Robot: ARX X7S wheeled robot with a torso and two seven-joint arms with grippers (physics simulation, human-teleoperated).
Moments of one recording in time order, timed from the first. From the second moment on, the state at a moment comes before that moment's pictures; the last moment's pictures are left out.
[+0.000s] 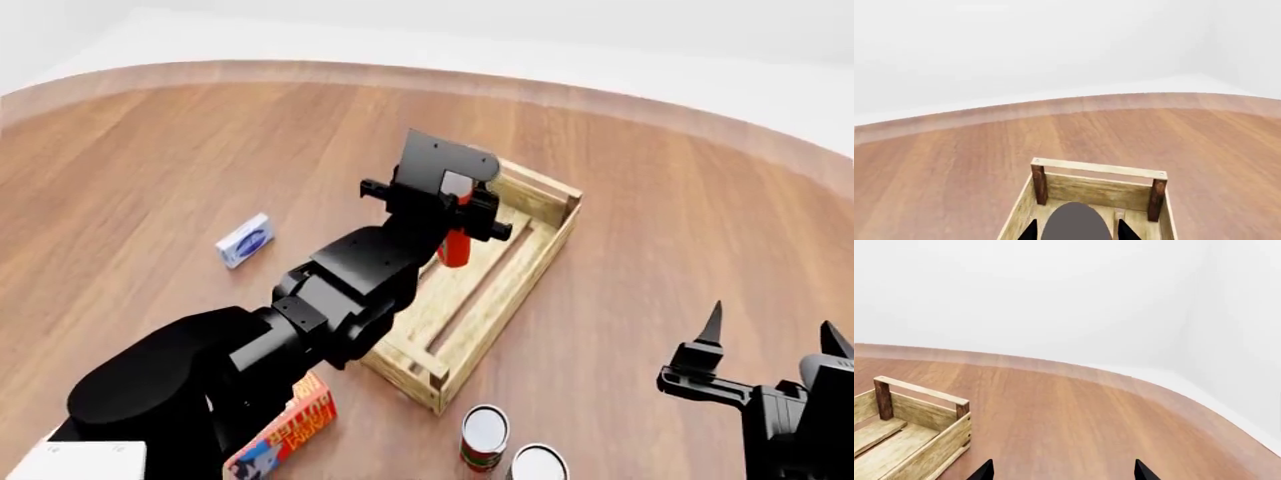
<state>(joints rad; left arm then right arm) -1.31 0.00 1.56 -0.94 -1.33 0.14 -0.25 -0.07 0.40 0.18 -0.59 0.32 0.46 0.39</state>
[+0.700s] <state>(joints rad) -1.32 0.00 1.56 -0.94 -1.32 0.15 -0.26 -0.07 0.40 0.17 -0.59 0.33 0.44 0.40</state>
